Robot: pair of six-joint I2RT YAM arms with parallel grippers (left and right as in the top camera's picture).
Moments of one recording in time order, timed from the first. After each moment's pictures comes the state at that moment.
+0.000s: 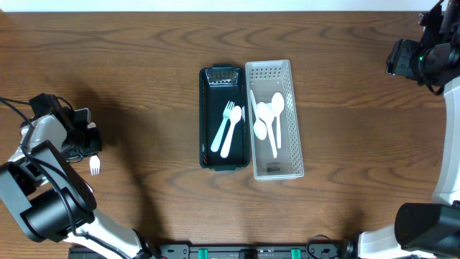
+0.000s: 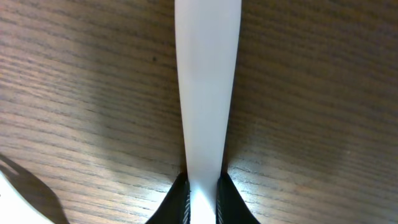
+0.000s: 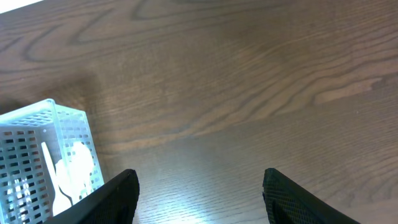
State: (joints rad) left arm 0.56 1.88 1.12 -0.71 0.05 0.33; right arm -0.21 1.67 1.84 -1.18 -0.05 0.10
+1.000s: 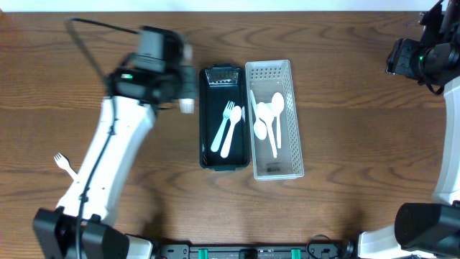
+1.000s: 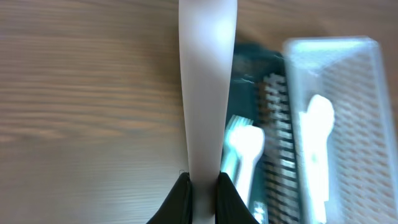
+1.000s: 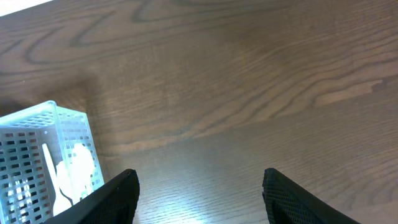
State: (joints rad) left arm -0.30 1.59 1.46 -0.86 0.09 -0.28; right arm -0.21 1.67 1.84 -1.17 -0.05 0.10
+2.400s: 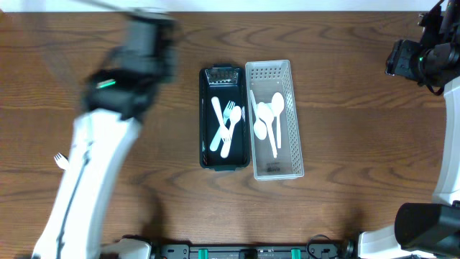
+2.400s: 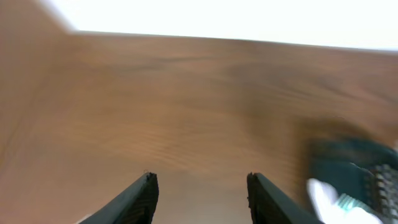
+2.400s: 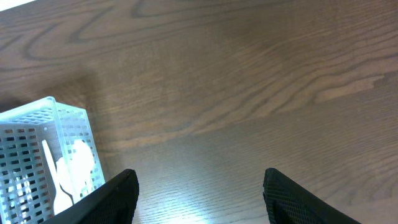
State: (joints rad) left arm -0.15 1.43 1.62 -0.97 -0.40 -0.18; right arm -0.21 1.67 1.84 -1.19 -0.06 0.10
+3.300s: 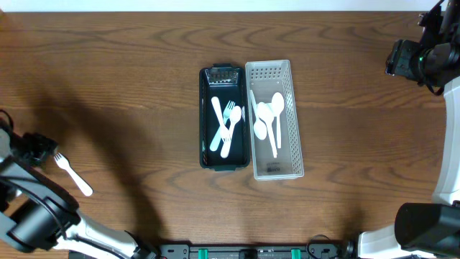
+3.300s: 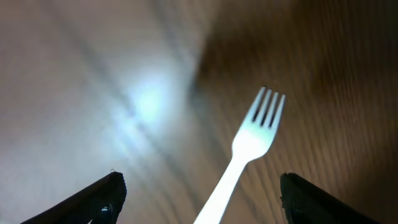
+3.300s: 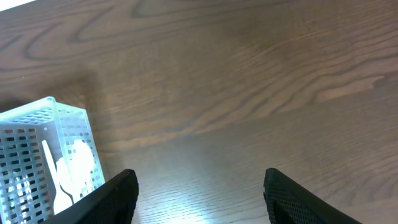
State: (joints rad) left arm 0.82 1.91 1.41 -1.02 -0.07 -0.27; right arm -0.21 1.67 1.84 -1.18 -0.06 0.10
